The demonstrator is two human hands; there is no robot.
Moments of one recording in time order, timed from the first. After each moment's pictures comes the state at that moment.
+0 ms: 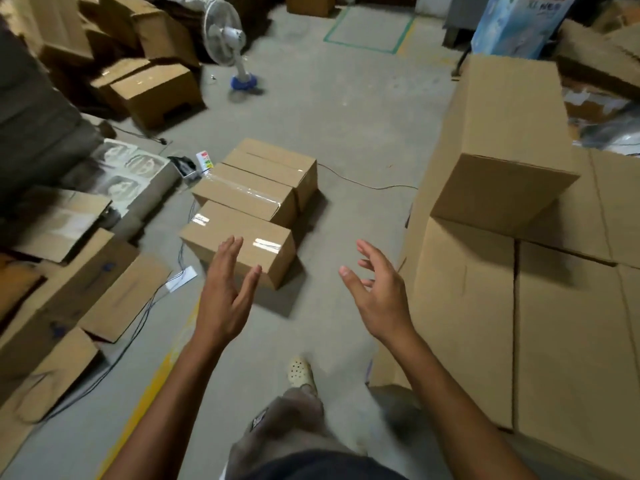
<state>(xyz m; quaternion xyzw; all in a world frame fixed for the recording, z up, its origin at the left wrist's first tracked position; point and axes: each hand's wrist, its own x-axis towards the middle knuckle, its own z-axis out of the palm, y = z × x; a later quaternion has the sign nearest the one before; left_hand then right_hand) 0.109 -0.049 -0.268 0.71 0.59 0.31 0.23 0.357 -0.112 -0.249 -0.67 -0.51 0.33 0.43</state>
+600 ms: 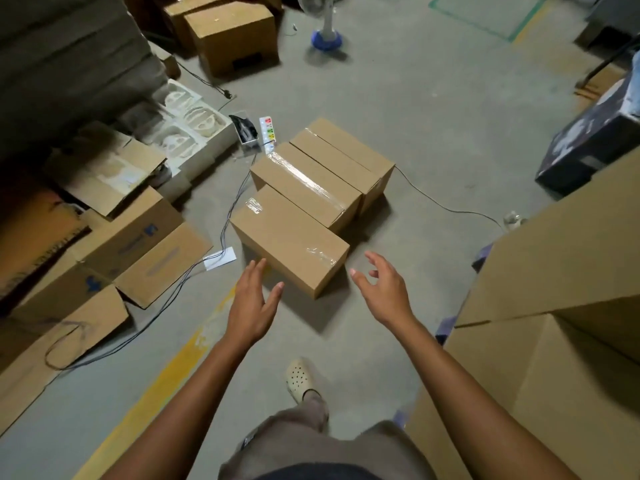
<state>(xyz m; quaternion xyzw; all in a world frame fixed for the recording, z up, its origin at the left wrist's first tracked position) -0.017 0.161 -0.380 0.59 0.72 0.20 0.32 0.240 0.191 -0.336 -0.69 -0.55 0.41 0.21</state>
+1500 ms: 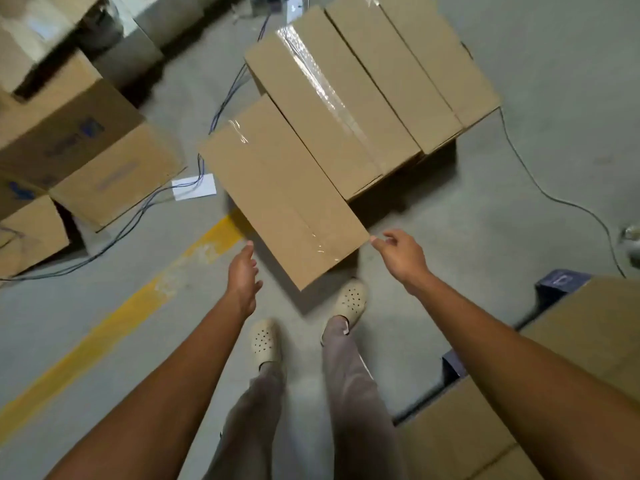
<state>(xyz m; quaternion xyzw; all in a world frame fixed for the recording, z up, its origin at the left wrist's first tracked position) 0.023 0.417 -0.687 -0.10 0.77 0.32 0.54 0.281 0.531 -0.664 -0.71 -0.47 0.52 -0.05</state>
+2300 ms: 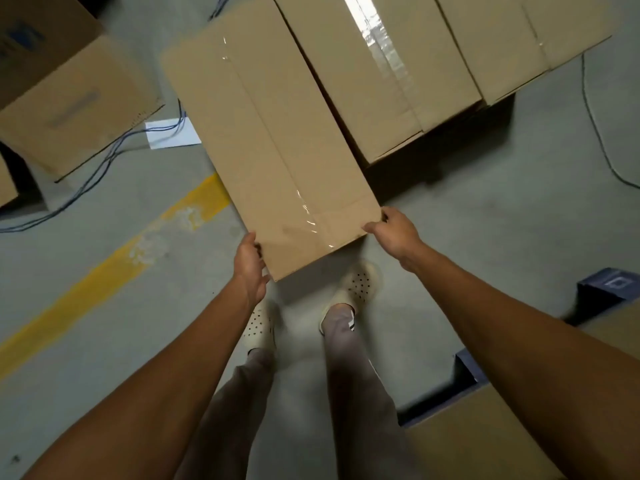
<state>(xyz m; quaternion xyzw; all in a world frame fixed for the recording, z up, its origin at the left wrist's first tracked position) 0.034 0.401 -0.829 -0.20 0.74 0.33 0.56 0.247 0.538 -0.822 -0.68 -0.44 0.58 -0.11</state>
